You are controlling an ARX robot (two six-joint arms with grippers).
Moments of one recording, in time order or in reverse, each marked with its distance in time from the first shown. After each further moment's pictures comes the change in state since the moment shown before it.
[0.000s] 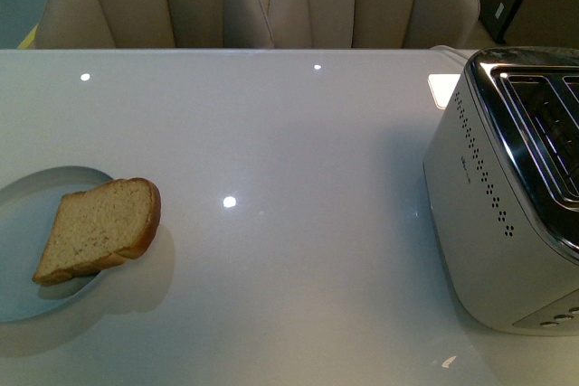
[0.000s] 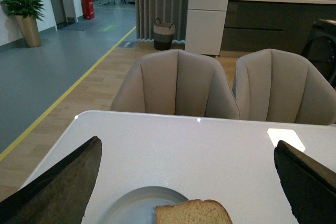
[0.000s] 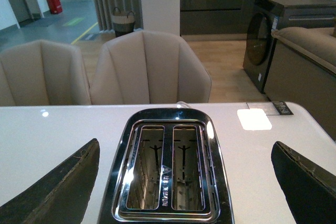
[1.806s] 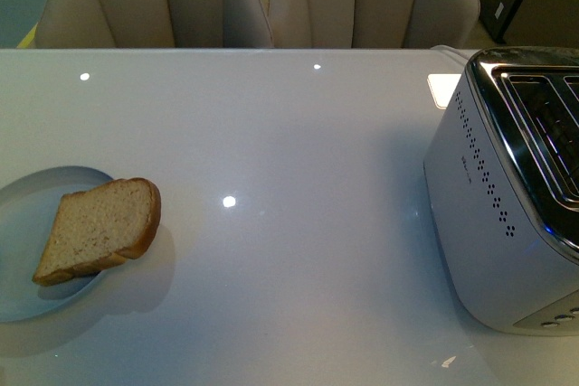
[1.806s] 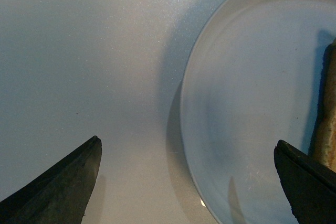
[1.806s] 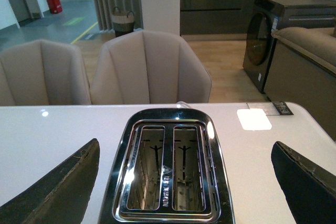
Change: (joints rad) left arm 0.448 2.175 0.578 0.616 0.198 0.117; right arm 0.000 0.000 0.000 0.000 0.000 0.000
